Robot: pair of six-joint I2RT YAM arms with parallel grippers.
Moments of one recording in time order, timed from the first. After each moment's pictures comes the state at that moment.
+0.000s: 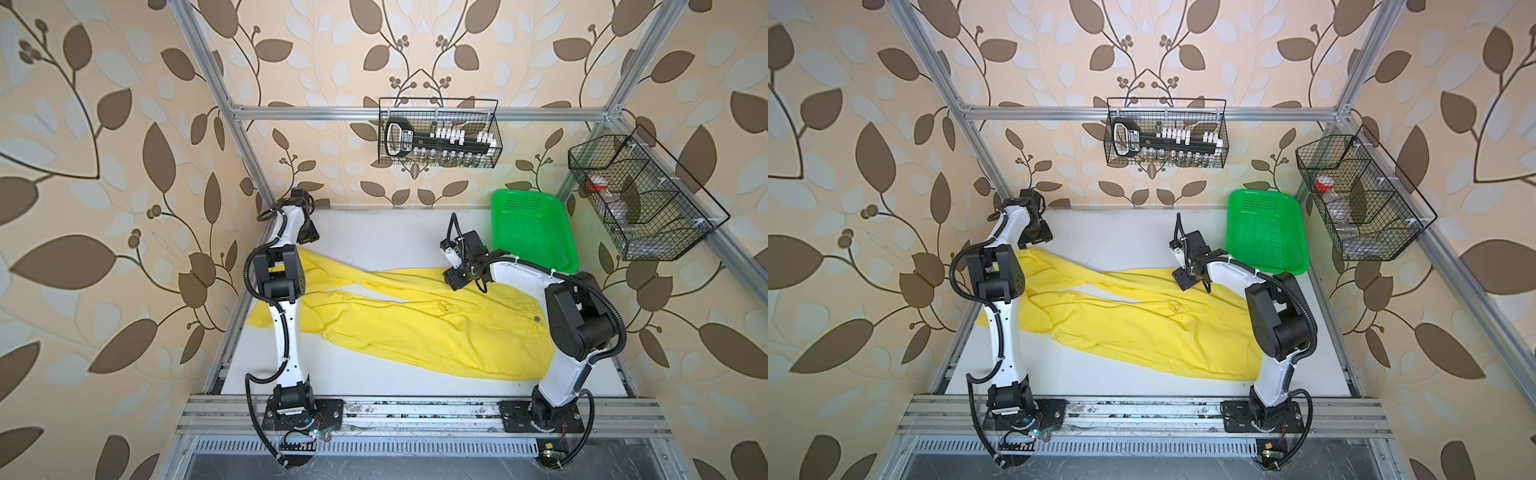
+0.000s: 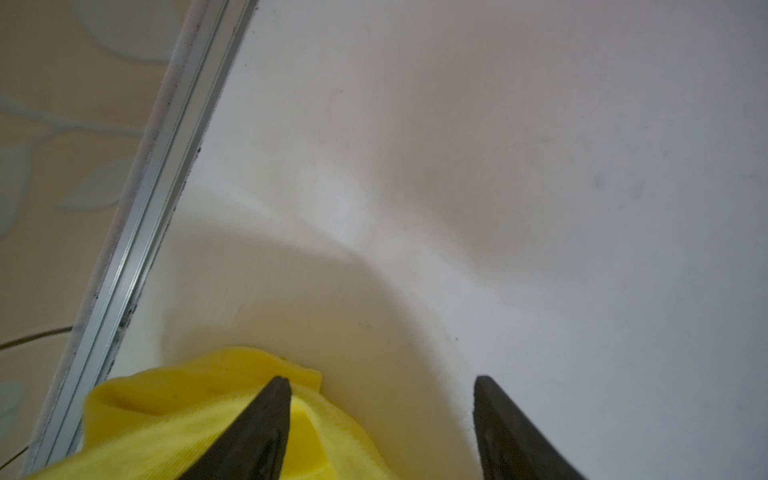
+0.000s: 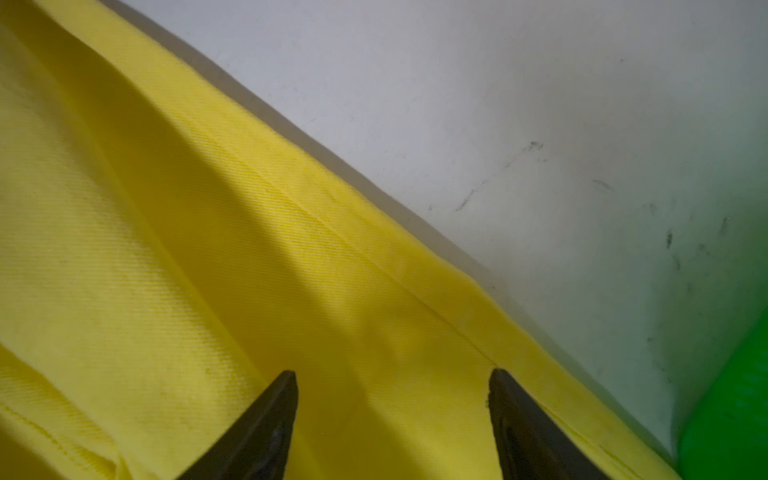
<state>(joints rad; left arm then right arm) 0.15 2.43 2.25 -1.09 -0.19 -0.39 0.39 1.83 1.21 -0.44 0.05 -0.21</state>
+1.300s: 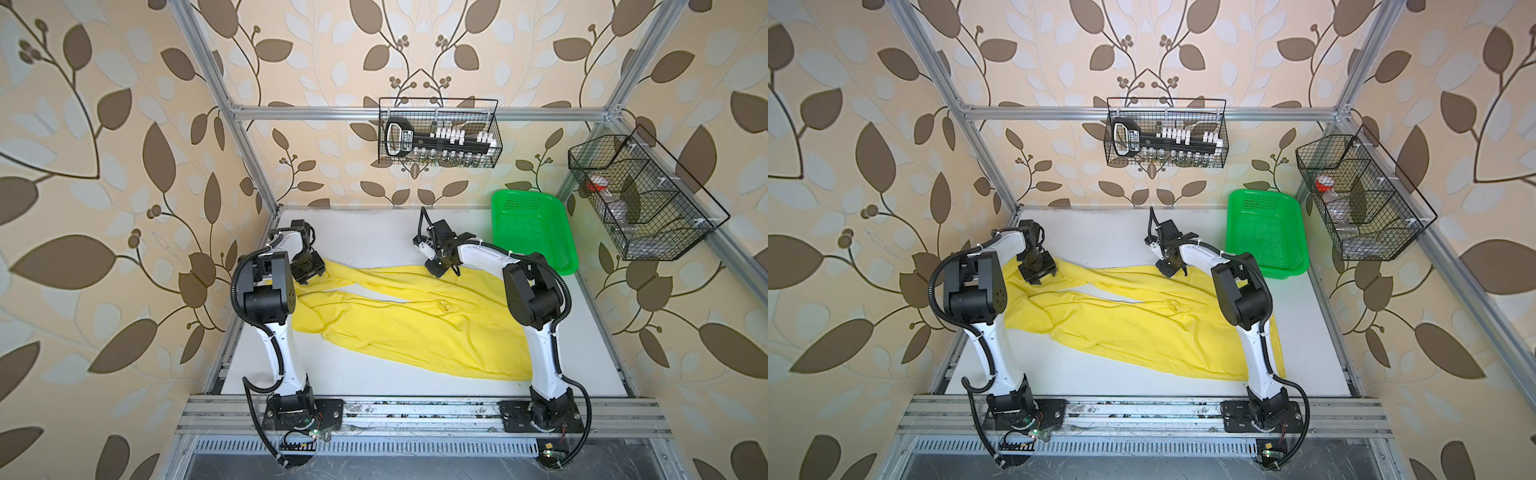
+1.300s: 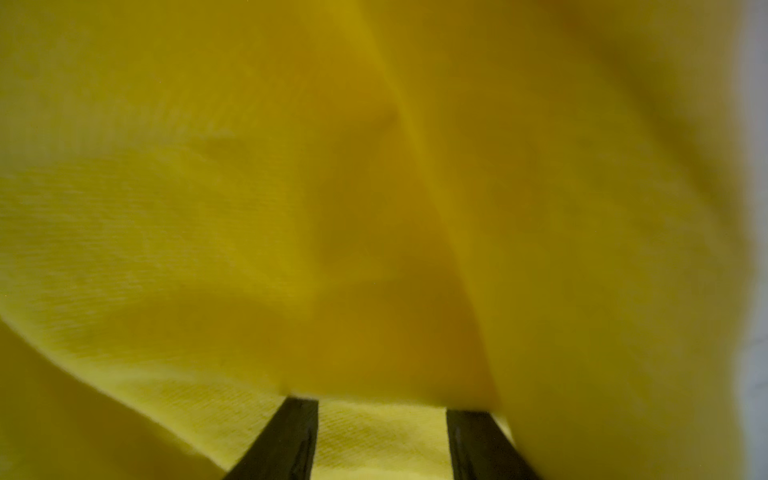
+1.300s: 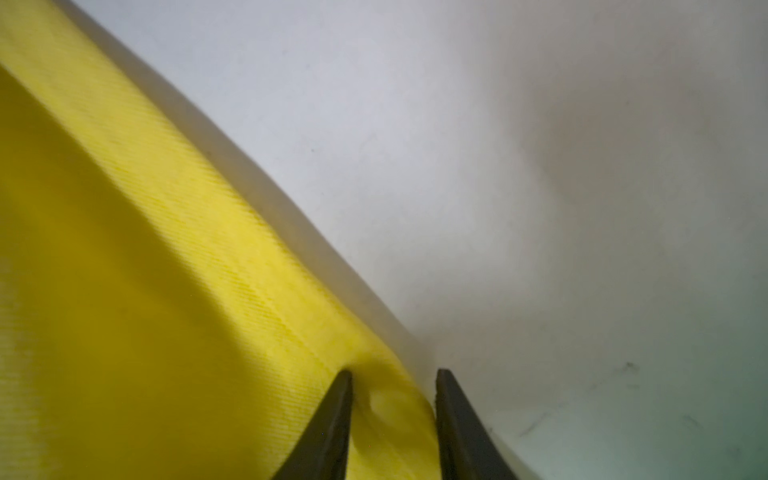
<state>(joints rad) 0.15 2.06 1.50 -0.88 0.00 -0.52 0.44 2.21 1.66 -0.61 0.07 -0.36</state>
